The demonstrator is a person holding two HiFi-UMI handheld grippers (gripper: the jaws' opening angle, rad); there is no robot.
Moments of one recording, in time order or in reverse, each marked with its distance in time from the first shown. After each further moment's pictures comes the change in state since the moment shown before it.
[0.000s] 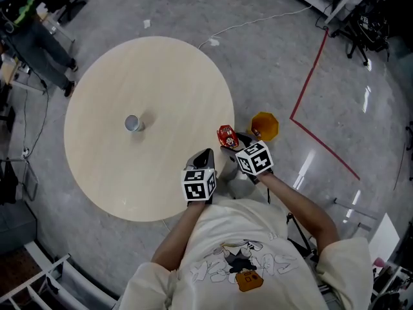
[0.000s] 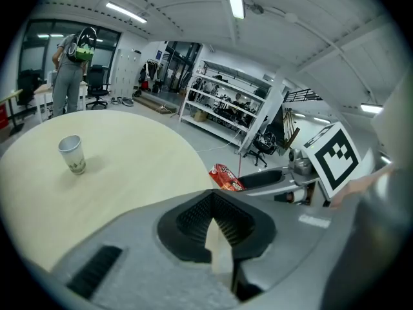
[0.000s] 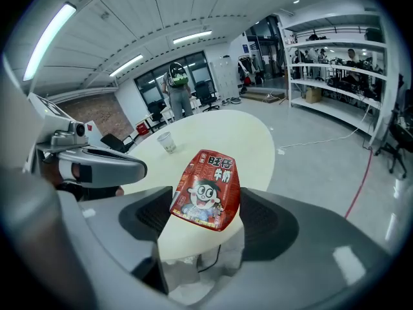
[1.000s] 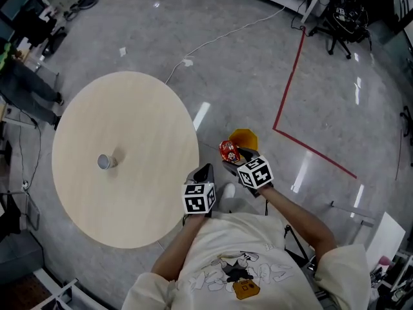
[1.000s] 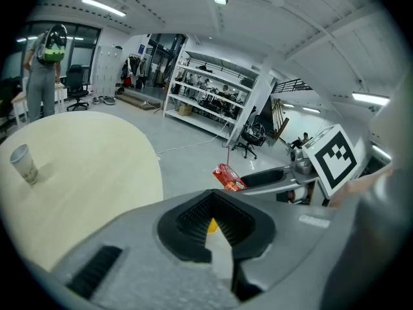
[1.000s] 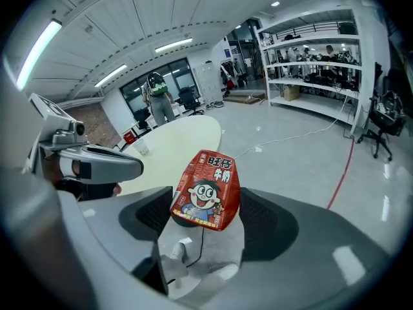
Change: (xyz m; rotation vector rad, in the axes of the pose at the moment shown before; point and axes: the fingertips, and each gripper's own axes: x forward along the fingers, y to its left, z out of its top) left arm 0.096 -0.123 0.015 0.084 0.062 -0.070; right arm -0.081 -0.143 -0.033 0.101 -0.042 -0.074
